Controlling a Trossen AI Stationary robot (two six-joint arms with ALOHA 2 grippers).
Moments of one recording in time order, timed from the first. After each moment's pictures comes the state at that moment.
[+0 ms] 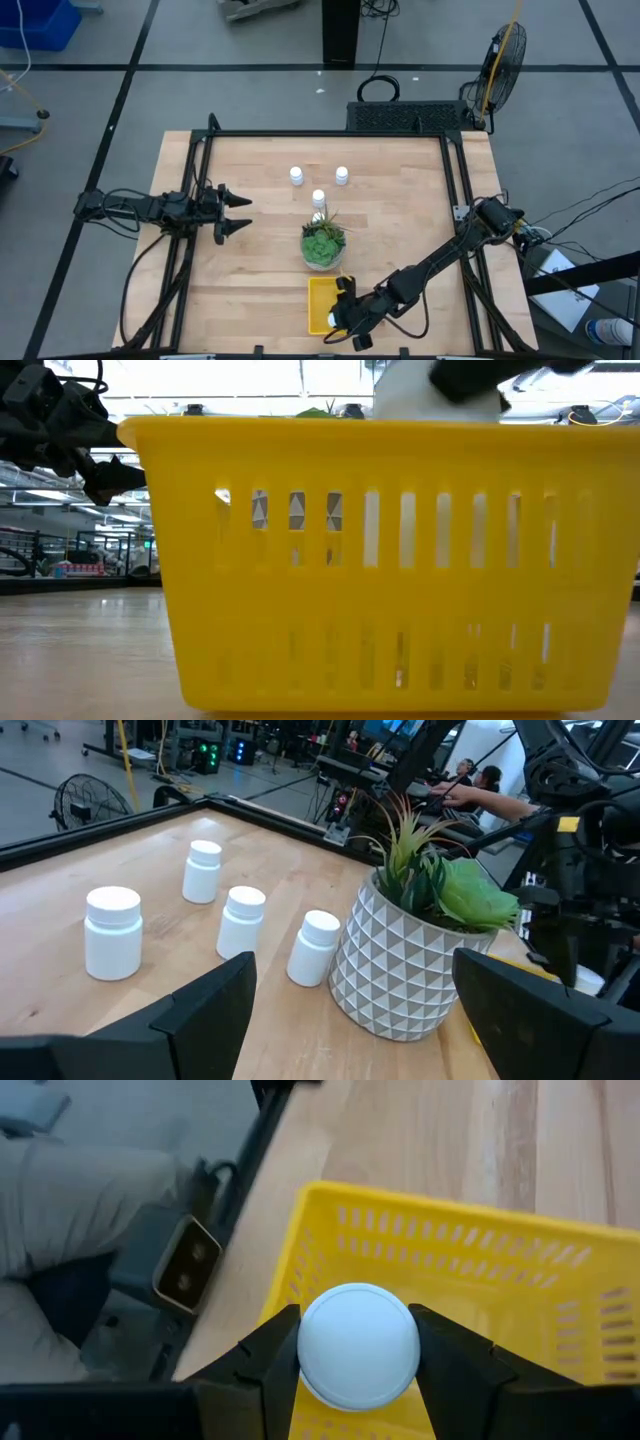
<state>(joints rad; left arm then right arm) -0.13 0.09 0.06 -0.09 -0.21 -0.34 0.62 1.93 1.35 -0.12 0.18 0.32</state>
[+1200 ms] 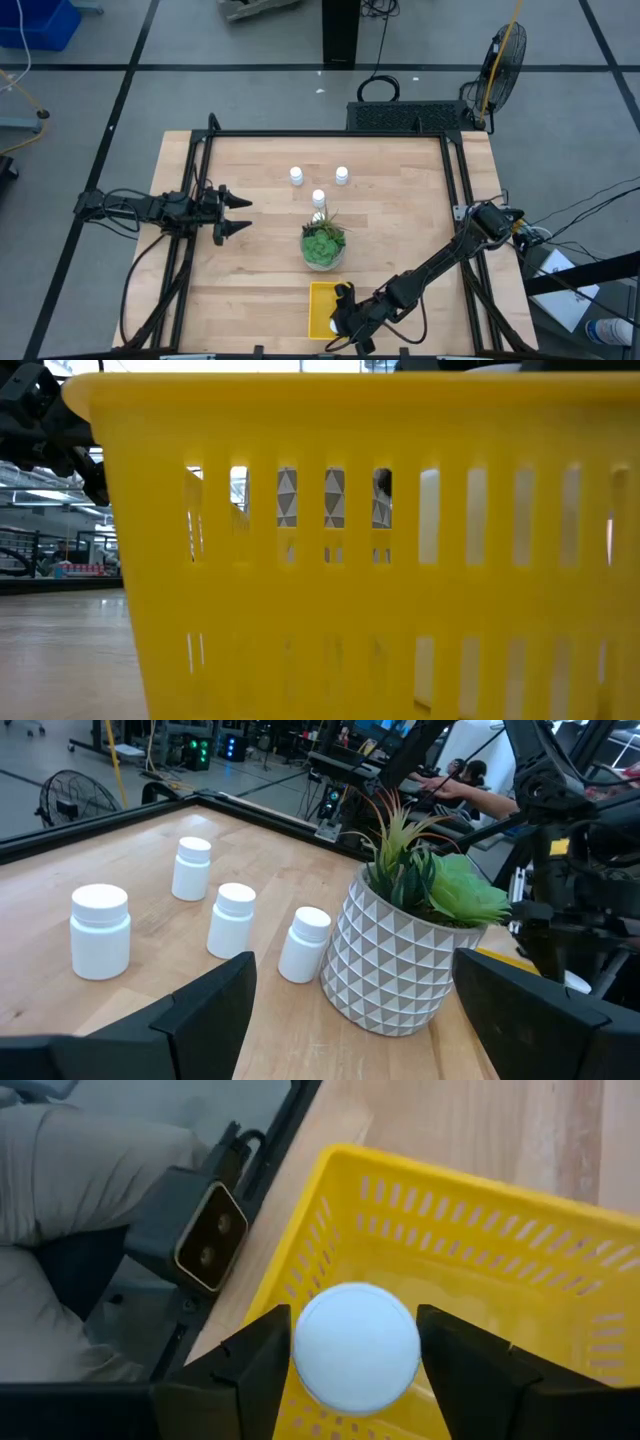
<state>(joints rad) -0.13 0.08 0.06 -0.09 -0.18 -0.34 0.64 1.98 1.35 -0.09 0.15 0.27</state>
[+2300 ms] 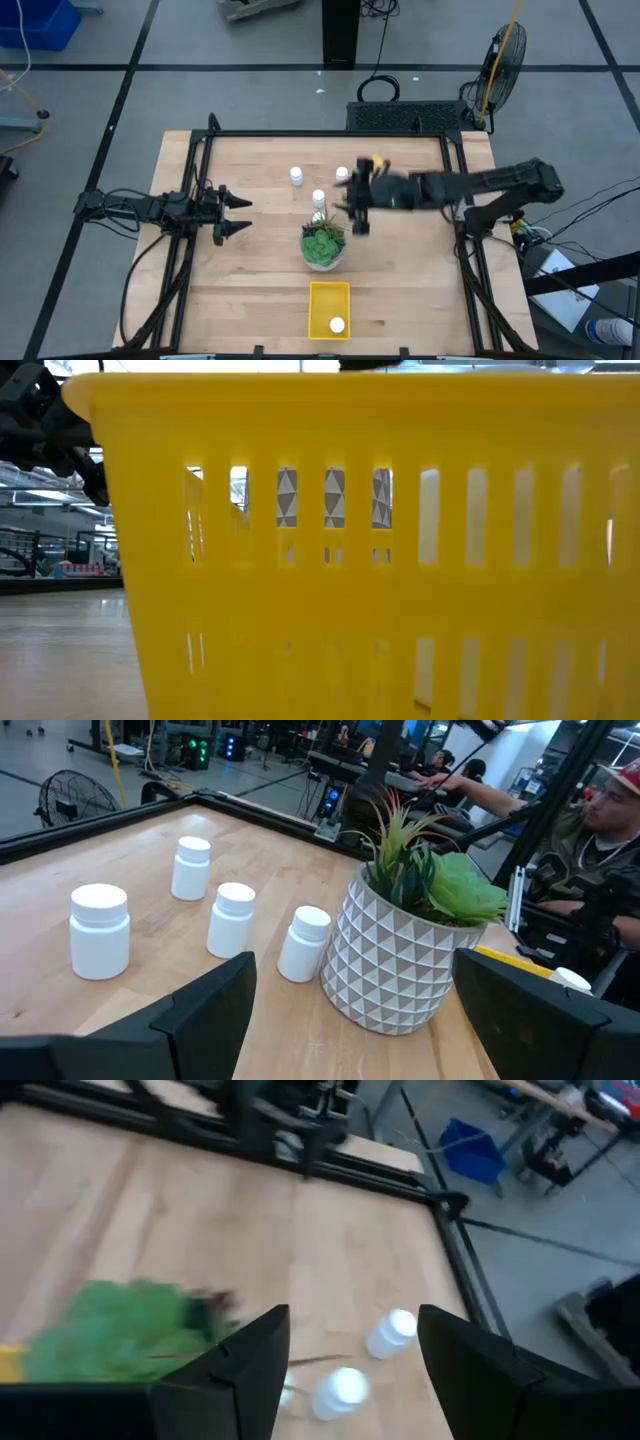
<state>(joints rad) -0.13 0.08 0.06 -0.09 -0.18 -0.34 0.10 1.41 1.35 -0.38 0.31 -0.19</state>
